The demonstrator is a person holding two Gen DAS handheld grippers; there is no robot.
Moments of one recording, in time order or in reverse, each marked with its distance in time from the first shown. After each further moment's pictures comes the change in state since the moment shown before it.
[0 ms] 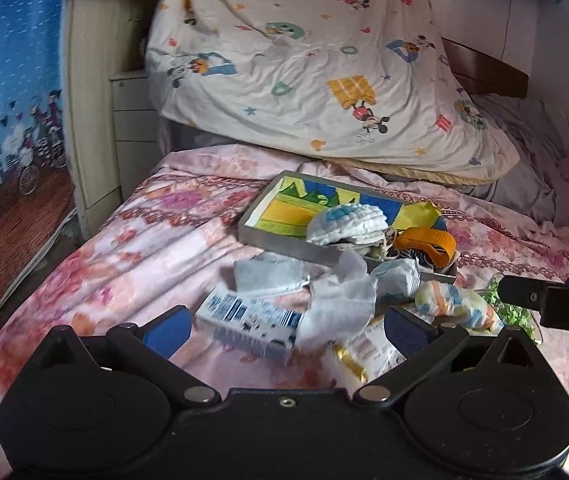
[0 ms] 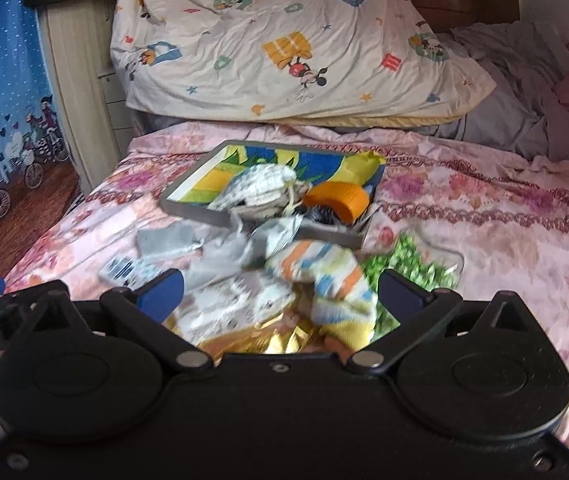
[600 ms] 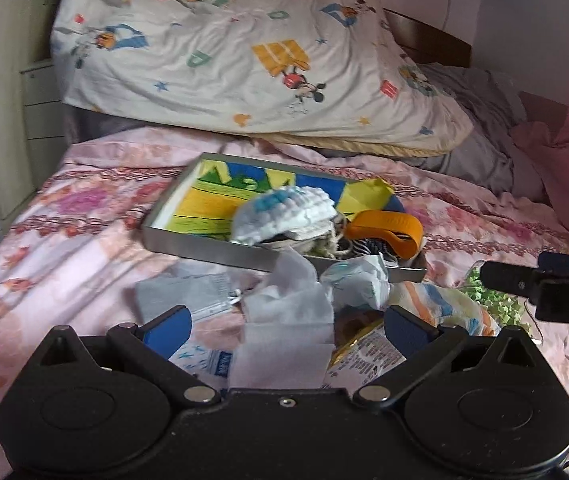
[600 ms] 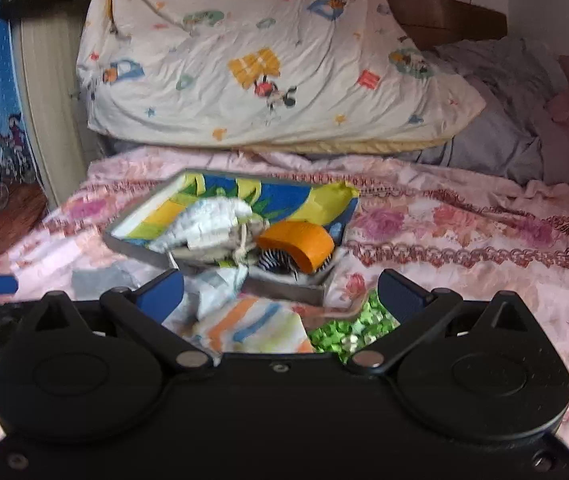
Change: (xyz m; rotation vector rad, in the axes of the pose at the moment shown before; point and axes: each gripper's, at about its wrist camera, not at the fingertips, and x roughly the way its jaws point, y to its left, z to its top) left arm 0.112 -0.019 0.009 0.084 0.048 -0.219; right arm 0.086 -0.052 0.018 -0.010 -0.053 -0.049
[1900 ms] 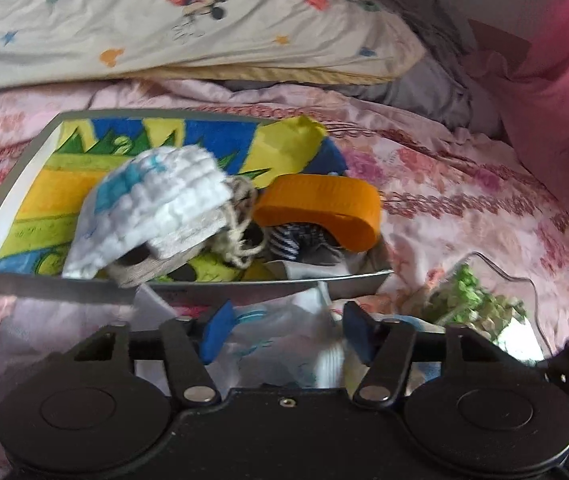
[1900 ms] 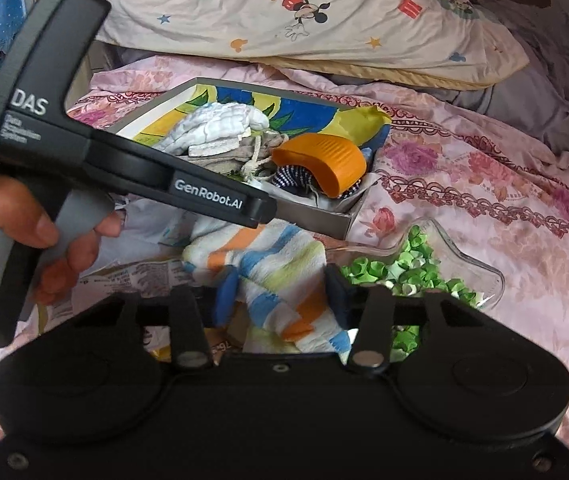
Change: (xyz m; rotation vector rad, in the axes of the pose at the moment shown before) left arm 0.158 -0.043 0.045 0.079 0.229 -0.214; right arm 0.062 0.033 -0.041 -0.087 0.196 0.013
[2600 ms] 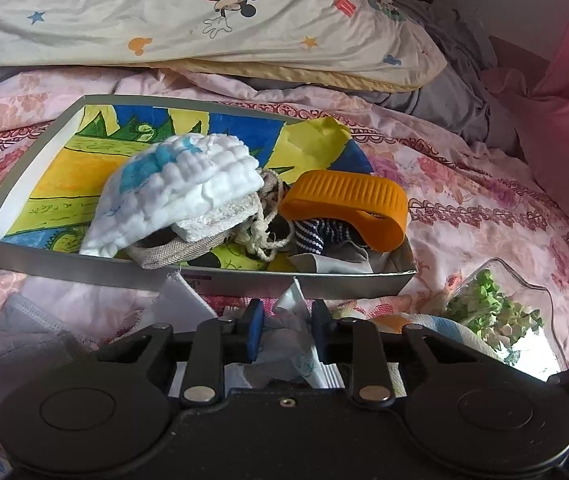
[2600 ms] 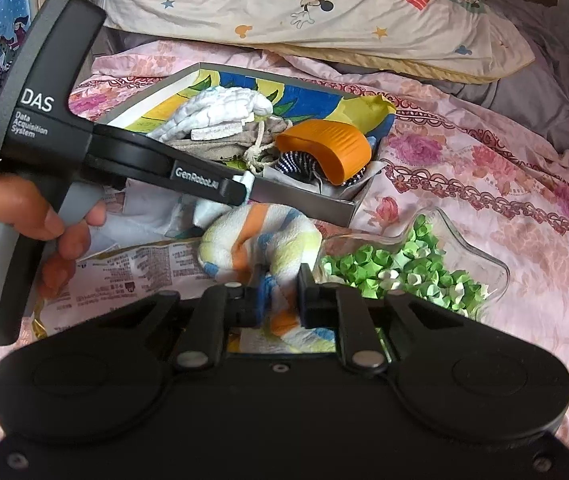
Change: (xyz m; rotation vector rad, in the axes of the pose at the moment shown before) left arm 0.002 0.010 -0.010 -0.041 -0.028 0.017; right arm 0.002 0.000 -0.003 -0.029 0.015 -0.008
